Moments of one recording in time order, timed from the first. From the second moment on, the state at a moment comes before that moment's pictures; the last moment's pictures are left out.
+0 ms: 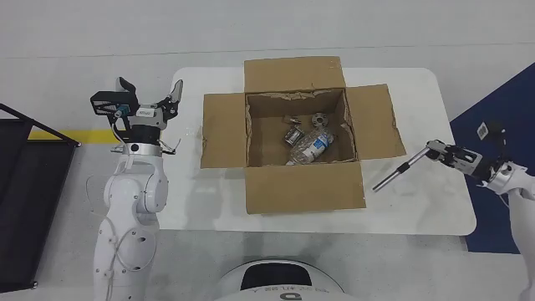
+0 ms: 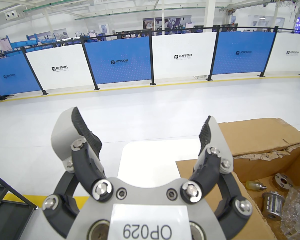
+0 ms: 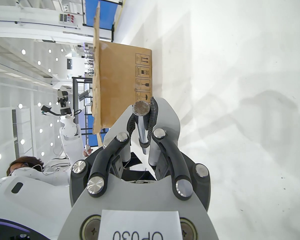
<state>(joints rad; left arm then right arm) 1.60 -1.41 -1.58 -1.92 1.45 0.02 0.05 -1.26 -0.80 1.67 -0.79 0.35 -0.53 1.29</state>
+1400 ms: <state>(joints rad) 1.60 -1.41 -1.58 -1.92 1.45 0.02 0.05 -0.83 -0.86 1.35 -0.39 -0.07 -0.32 1.14</state>
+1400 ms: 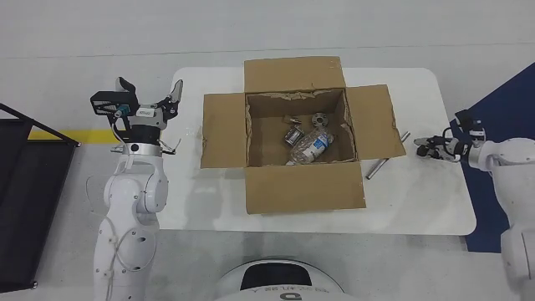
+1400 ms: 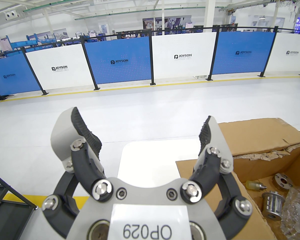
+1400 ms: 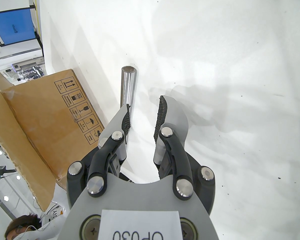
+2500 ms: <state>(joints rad) 1.60 -1.41 -1.58 -1.92 1.45 0.02 0.05 -1.28 -0.77 1.50 -1.92 -0.08 -0.25 1.15</state>
